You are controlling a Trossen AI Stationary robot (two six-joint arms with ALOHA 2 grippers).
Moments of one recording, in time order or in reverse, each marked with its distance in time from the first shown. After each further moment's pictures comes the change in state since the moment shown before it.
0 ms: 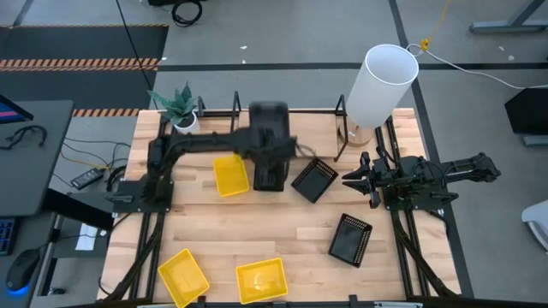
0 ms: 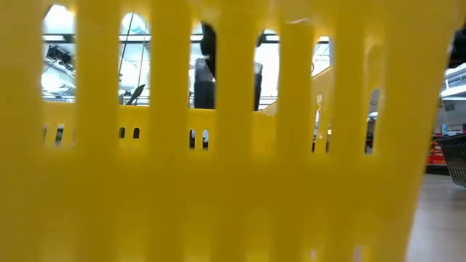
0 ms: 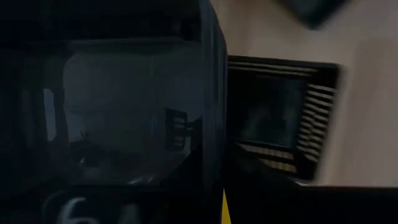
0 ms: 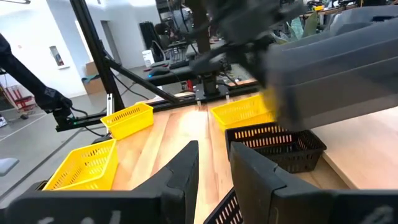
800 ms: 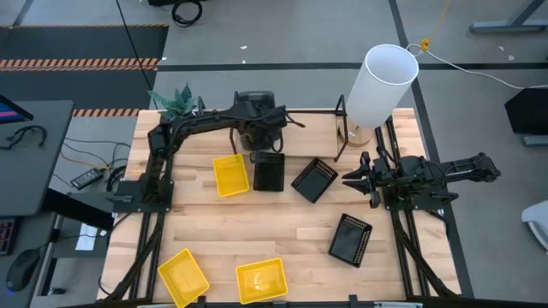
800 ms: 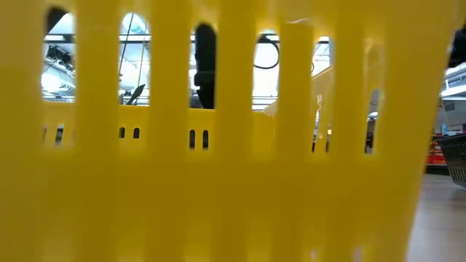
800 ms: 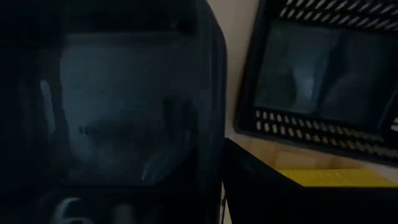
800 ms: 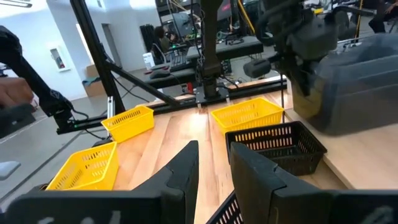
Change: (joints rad) left arm 0.240 0.024 -0.089 0.029 0.121 0.155; right arm 0.000 0.000 0.000 0.010 0.000 0.000
